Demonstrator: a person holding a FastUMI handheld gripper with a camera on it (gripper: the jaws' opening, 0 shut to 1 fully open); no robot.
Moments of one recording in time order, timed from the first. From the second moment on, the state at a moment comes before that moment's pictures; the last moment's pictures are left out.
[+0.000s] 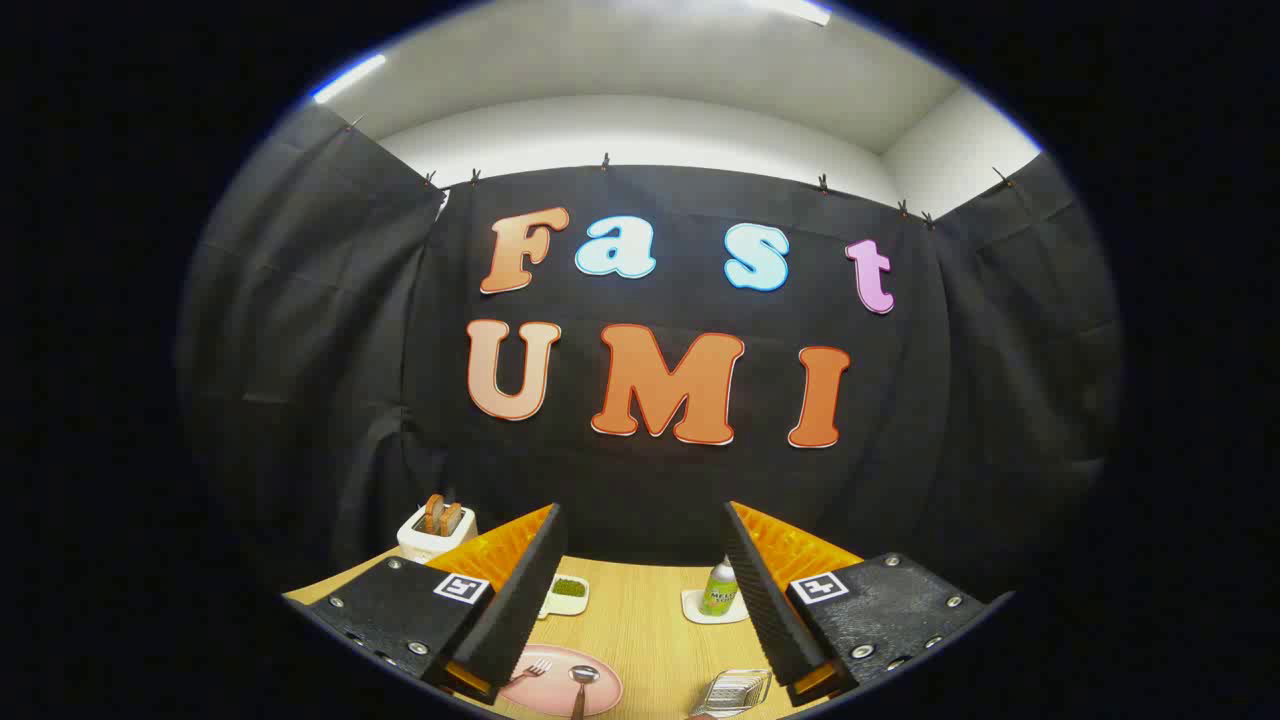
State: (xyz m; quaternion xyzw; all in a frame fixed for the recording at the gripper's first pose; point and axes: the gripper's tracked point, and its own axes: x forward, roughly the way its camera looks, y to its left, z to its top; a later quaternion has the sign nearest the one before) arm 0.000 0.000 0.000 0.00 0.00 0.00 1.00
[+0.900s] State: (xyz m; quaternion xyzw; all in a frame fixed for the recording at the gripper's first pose) arm 0.045 0.008 0.003 0.00 -0.01 0.04 1.00
